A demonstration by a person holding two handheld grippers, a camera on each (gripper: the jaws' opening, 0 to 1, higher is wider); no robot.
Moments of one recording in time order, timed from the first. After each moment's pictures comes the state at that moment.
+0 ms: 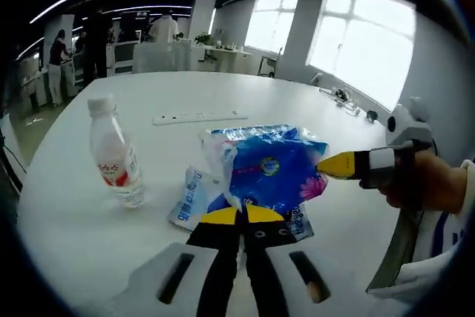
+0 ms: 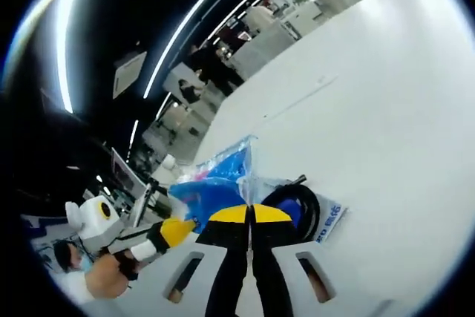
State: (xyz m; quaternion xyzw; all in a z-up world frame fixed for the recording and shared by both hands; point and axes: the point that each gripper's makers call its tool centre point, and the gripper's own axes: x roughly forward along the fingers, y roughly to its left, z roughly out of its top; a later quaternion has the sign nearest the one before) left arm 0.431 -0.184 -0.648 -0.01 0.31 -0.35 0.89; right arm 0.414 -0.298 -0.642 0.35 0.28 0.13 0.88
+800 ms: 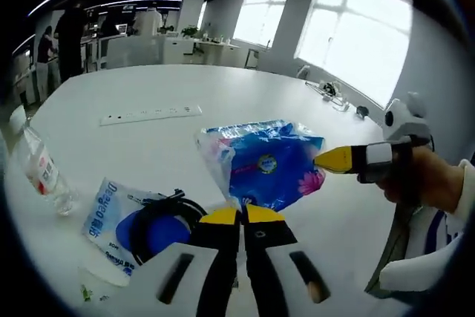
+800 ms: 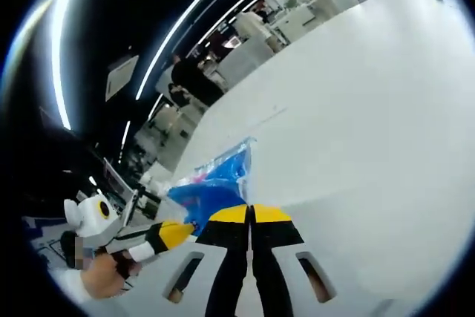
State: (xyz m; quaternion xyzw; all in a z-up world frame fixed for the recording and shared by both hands) left arm 0.415 -0.327 -0.663 -0.01 0.33 -0.38 0.87; right arm 0.397 -0.440 -0.653 0.35 0.28 0.10 0.89
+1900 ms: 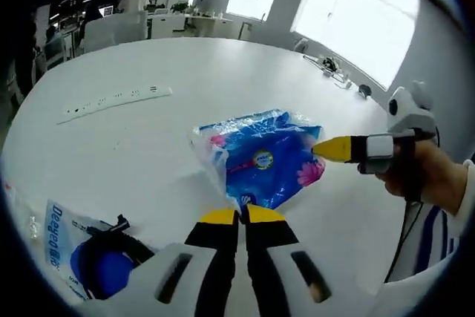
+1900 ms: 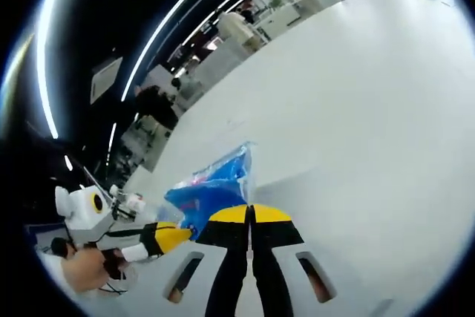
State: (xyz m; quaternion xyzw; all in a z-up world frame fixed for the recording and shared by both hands) left arm 0.444 -0.406 -0.715 0.03 0.39 -0.39 0.83; right arm 0.426 -0.509 -0.696 0.34 0.30 0.07 0.89
